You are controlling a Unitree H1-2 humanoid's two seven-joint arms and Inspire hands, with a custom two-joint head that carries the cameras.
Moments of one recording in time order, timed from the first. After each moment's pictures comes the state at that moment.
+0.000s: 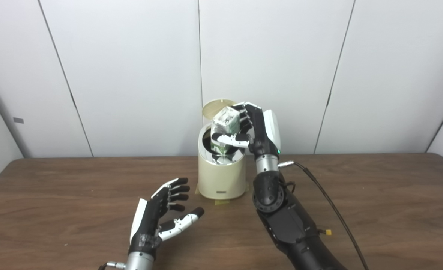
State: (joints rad) left arm -0.13 0.03 -0.07 -0.04 0.21 0.00 0.03; right arm -0.81 0.06 0.13 0.69 -0.45 -0.13 -0.54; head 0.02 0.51
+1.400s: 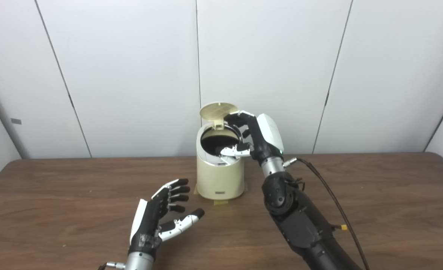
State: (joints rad) left arm -0.13 0.03 -0.08 -0.05 0.20 0.02 0.02; right arm -0.74 -0.03 0.22 0.53 -0.53 -0.01 -0.36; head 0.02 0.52
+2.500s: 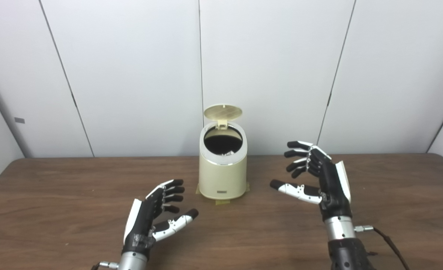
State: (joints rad) left arm -0.13 0.07 -0.07 -0.05 0.17 0.02 0.02; right arm -0.23 -0.12 0.04 -0.04 -0.13 -0.13 -0.11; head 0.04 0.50
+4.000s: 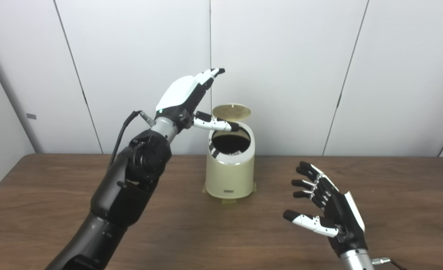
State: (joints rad) left arm -0.84 0.29 -0.31 0.20 0.61 0.17 -0.21; right arm -0.11 -0.08 0.02 -0.12 -0.05 -0.05 0.00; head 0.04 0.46
